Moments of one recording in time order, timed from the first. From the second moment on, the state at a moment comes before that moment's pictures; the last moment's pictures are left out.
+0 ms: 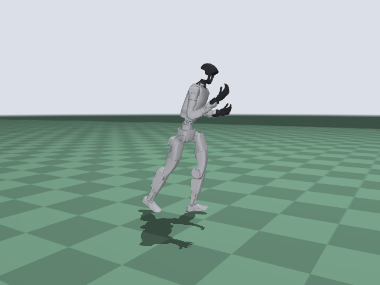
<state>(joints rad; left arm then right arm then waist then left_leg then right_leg) 0.28 0.38 -0.05 -0.56 -0.96 -0.26 -0.25 -0.29 -0.13 0.30 -0.70 1.02 -0.28 0.06 0.42 -0.28 0.21 -0.33 -0.03 0.36 0.26 -0.46 0.12 0.21 -0.11 0.32 0.05 0.00 0.18</state>
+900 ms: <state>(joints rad) -0.16 0.50 0.09 -0.45 0.17 -0.05 0.01 -1.62 -0.61 0.90 0.85 -0.23 0.05 -0.22 0.41 0.08 0.13 -0.24 0.03 0.26 0.46 -0.52 0.08 0.22 -0.19 -0.07 0.70 -0.14 0.01</state>
